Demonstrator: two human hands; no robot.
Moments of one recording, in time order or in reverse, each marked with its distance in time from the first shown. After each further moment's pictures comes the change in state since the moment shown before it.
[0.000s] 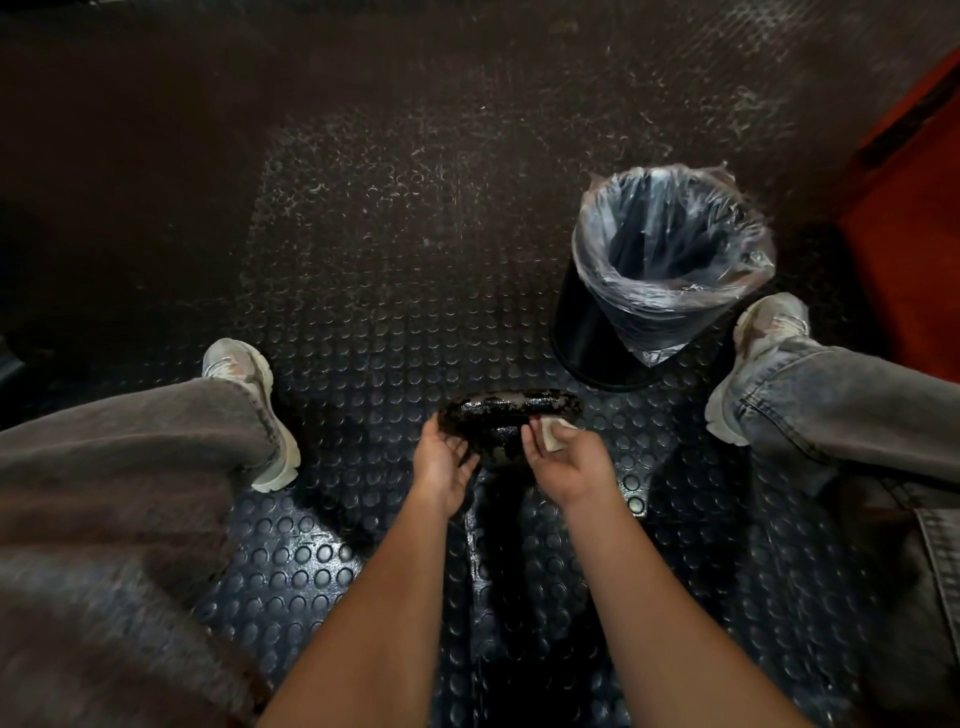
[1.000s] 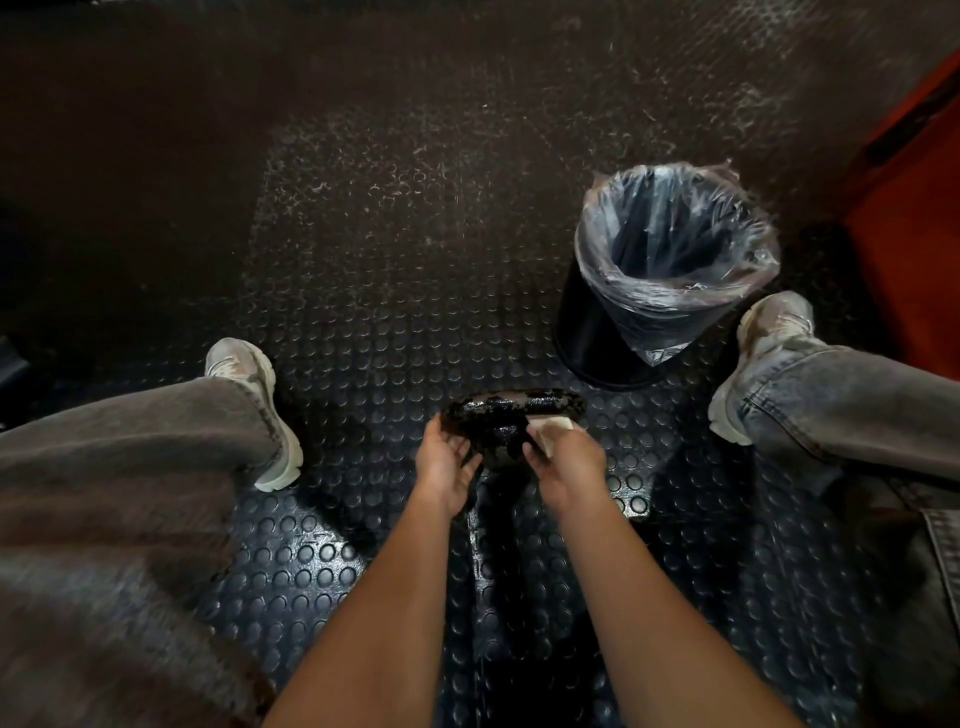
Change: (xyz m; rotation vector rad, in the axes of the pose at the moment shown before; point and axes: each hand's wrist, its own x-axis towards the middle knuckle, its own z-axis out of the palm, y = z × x) left_hand 0.006 -0.003 -0.003 -0.010 0.022 0.001; right_hand -0.006 0.013 0.000 -0.366 0.055 -0.193
